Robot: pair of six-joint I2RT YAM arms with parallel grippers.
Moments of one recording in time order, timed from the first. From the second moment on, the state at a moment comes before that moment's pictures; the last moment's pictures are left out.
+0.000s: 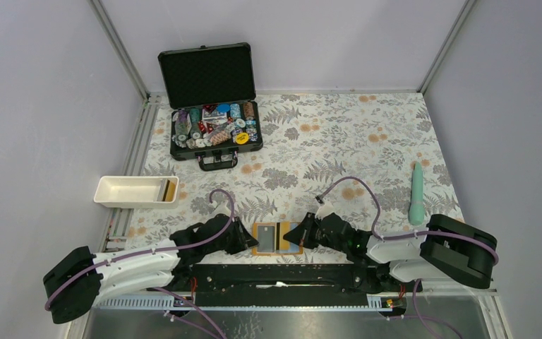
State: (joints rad) left arm -0.99 0.83 0.15 -0.06 -0.04 -1.22; right arm 1.09 1.26 0.15 0.65 0.04 1.18
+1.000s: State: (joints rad) left arm -0.99 0.84 0.16 -0.08 -0.04 -1.20; right arm 1.08 1.53 0.17 0.87 -0.02 1.32
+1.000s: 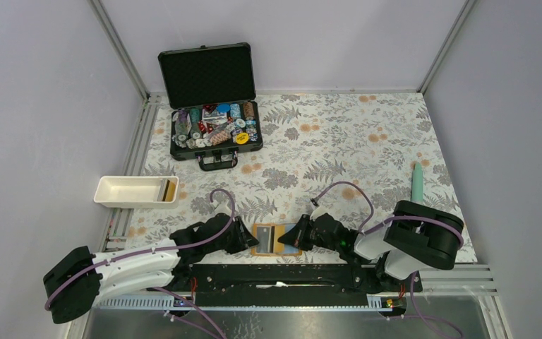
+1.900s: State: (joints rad) left arm -0.99 0.85 0.17 -0.10 -0.04 -1.16; right arm 1.12 1.52 0.22 0.74 -0.04 1.35
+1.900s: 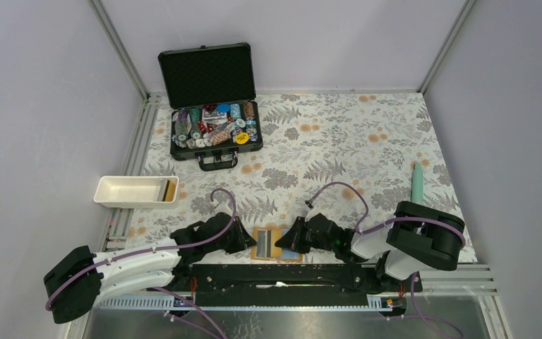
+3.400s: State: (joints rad) left arm -0.98 0.85 0.18 -0.11 -0.03 -1.14; right arm 1.20 1.49 0.47 0.28 0.09 1.17
